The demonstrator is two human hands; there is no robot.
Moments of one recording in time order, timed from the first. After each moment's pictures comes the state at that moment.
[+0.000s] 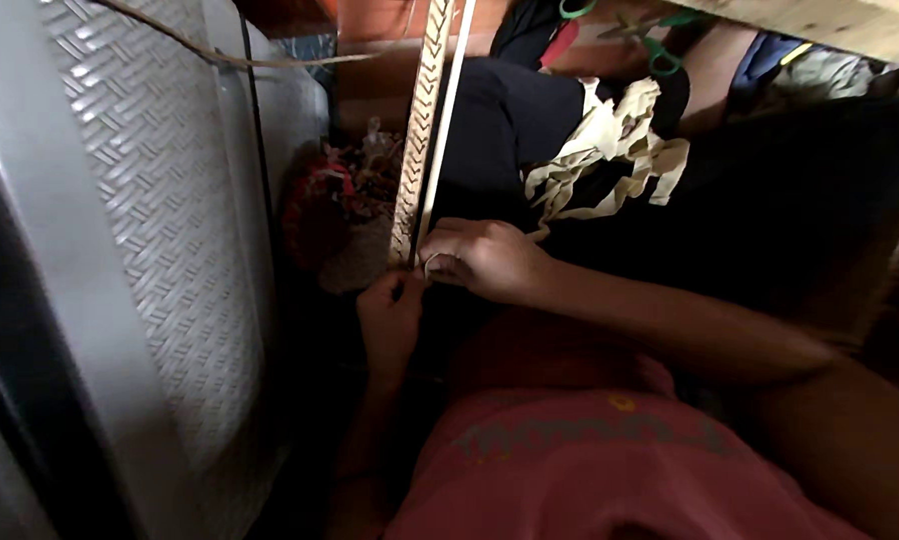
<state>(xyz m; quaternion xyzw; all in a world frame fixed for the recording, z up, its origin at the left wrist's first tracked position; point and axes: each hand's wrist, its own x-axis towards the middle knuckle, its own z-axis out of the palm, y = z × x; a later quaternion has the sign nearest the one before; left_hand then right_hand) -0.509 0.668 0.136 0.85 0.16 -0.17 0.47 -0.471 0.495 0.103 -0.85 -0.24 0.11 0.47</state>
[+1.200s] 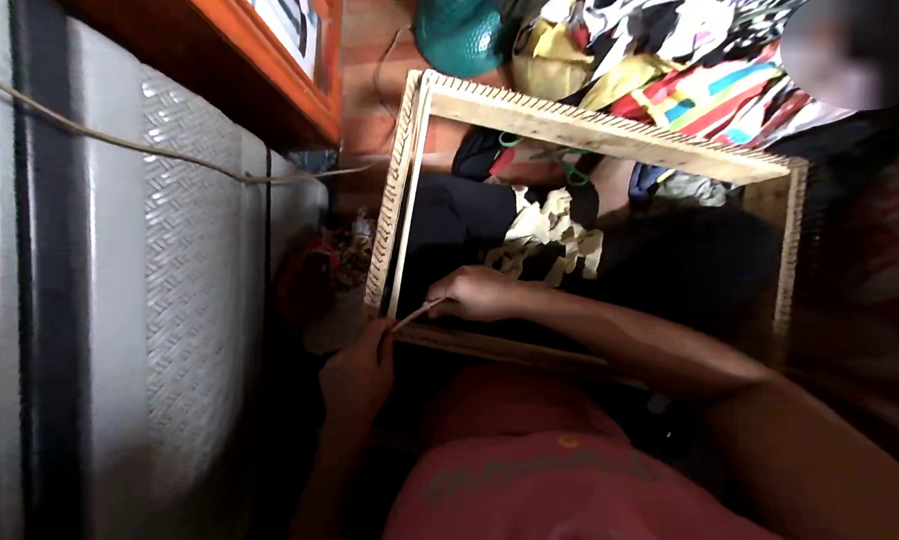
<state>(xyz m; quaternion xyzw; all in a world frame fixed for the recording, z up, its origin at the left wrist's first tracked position) -0.502 0.656 0.158 0.97 -0.04 -0.16 0.15 -0.436 0.431 0.092 -0.81 -0.30 0.30 0.40</state>
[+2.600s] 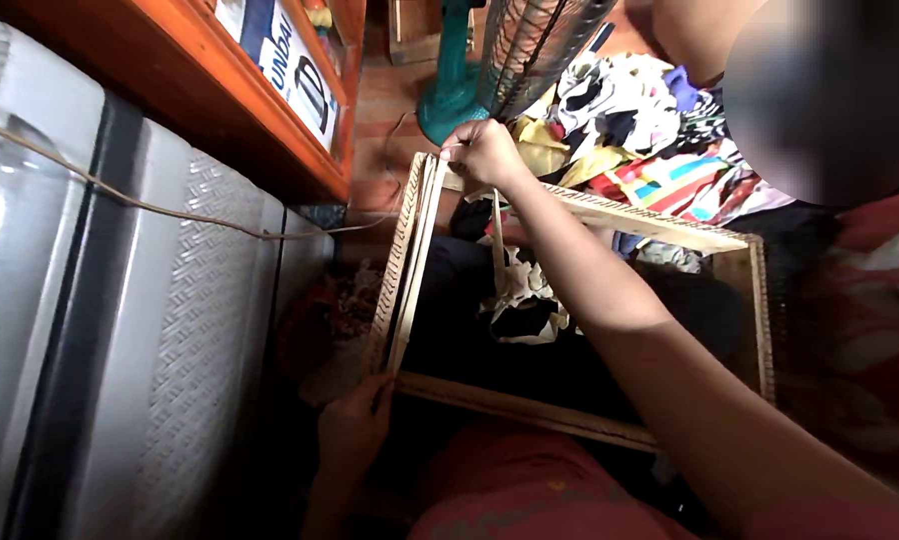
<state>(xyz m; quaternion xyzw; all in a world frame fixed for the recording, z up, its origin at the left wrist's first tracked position) -0.500 0.668 0.140 0.96 -0.07 -0.09 0.25 -0.224 0.357 0.108 -0.90 -0.01 0.02 0.44</state>
